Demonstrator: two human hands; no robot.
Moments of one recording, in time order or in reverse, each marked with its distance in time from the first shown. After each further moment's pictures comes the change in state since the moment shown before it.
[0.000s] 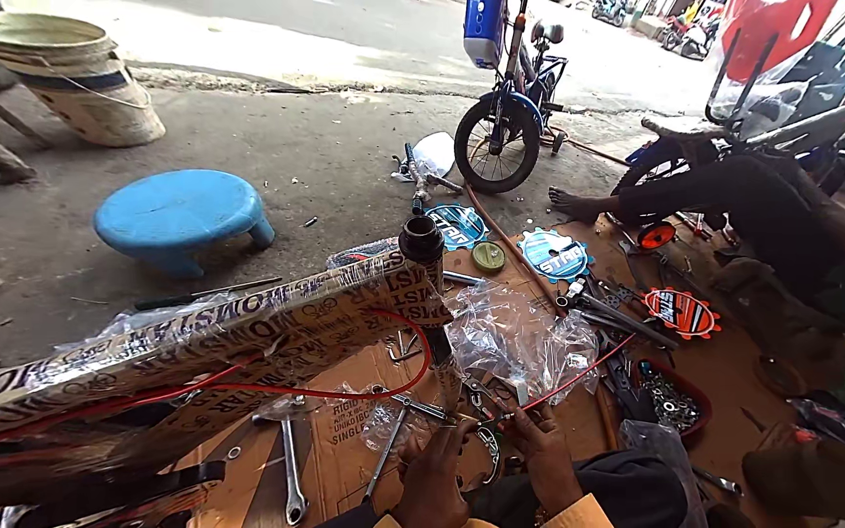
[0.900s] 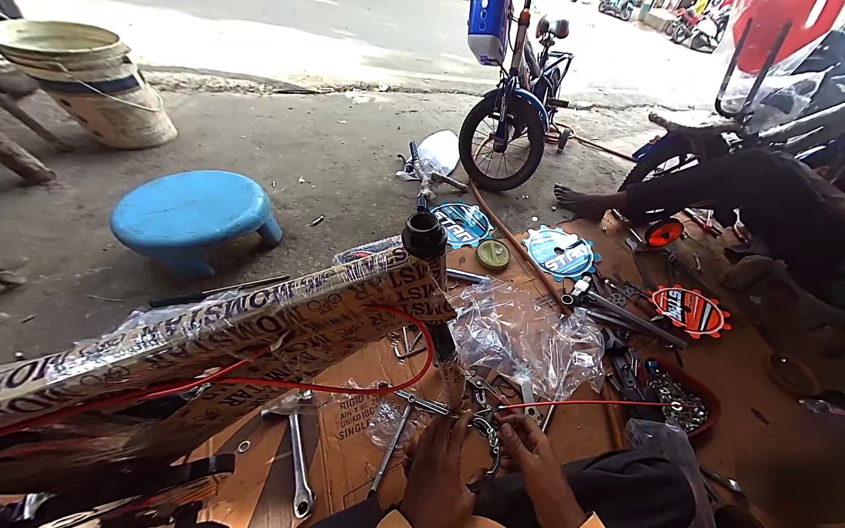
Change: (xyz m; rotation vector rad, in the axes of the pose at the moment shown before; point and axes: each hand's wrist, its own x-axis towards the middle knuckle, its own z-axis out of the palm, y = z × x) left_hand 0.001 0.000 0.003 0.179 0.012 -0.029; right_hand -0.027 0.002 0.004 -0.472 -0.206 0.034
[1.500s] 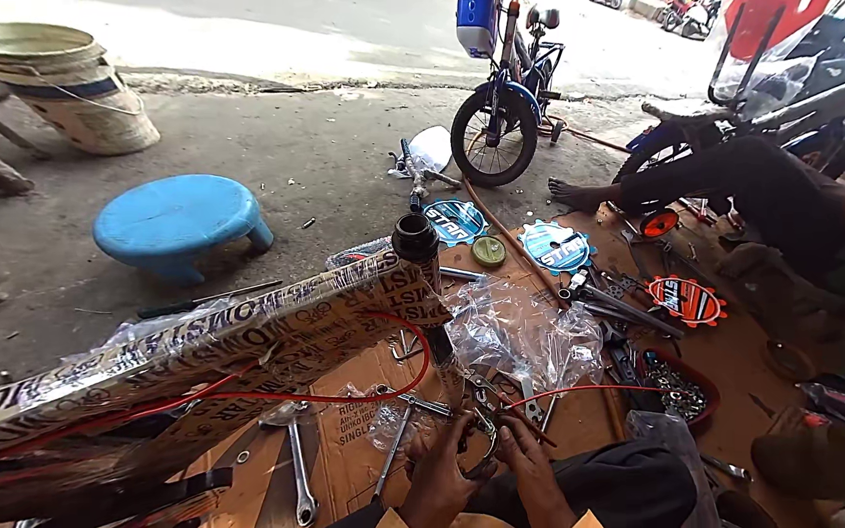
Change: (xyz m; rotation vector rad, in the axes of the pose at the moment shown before) left_hand 0.009 -0.001 -0.014 -0.415 -0.298 -0.220; right_hand -0.004 0.016 0.014 -0.018 0.001 -0.055
